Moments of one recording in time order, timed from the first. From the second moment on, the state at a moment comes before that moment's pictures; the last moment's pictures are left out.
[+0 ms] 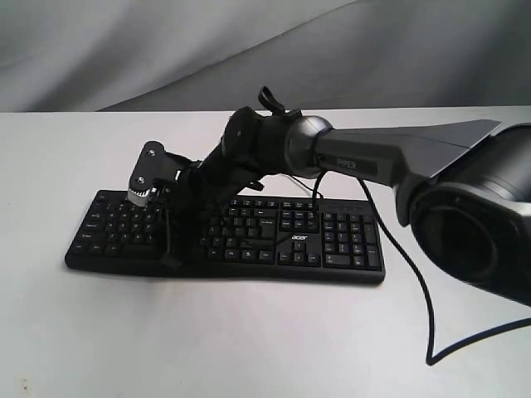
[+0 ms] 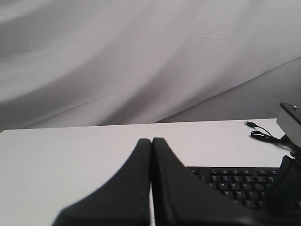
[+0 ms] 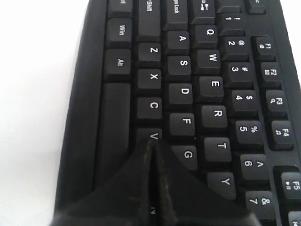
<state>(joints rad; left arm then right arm) 0.15 0.00 0.00 0.12 0.11 -0.07 0.69 2.44 -1.89 0.71 0.71 -1.27</state>
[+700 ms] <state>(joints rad) 0.15 0.00 0.00 0.12 0.11 -0.07 0.58 2.33 -1.83 0.68 0.75 -1.25</state>
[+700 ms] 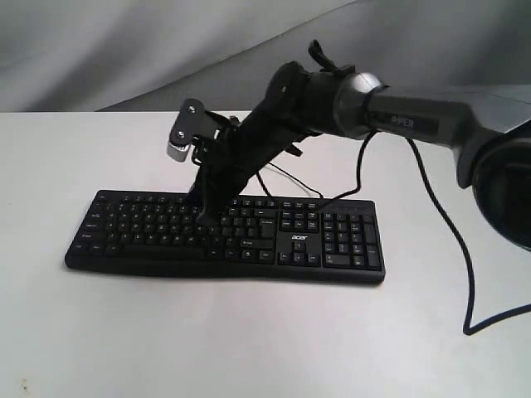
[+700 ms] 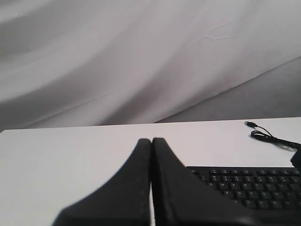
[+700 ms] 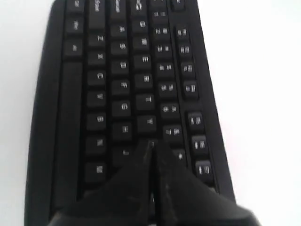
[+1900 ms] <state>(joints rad) 0.15 0.00 0.00 0.12 0.11 -0.07 0.55 2.36 -1.76 0.76 0.70 -1.32</state>
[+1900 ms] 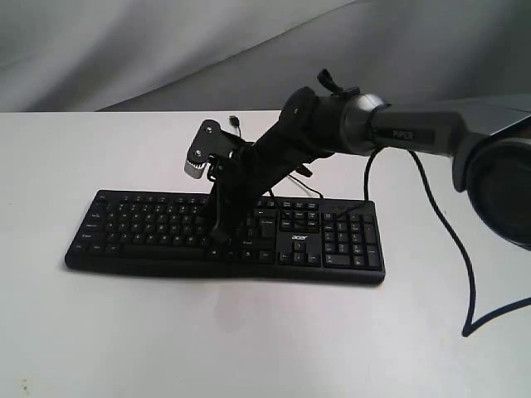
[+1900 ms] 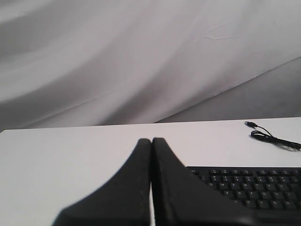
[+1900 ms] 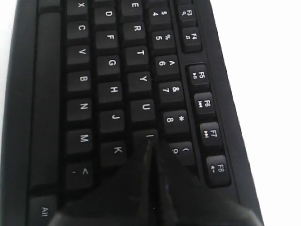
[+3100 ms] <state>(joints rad) 0.15 0.00 0.00 0.12 0.11 -0.07 0.55 1.12 -1.20 0.13 0.47 -0.45</state>
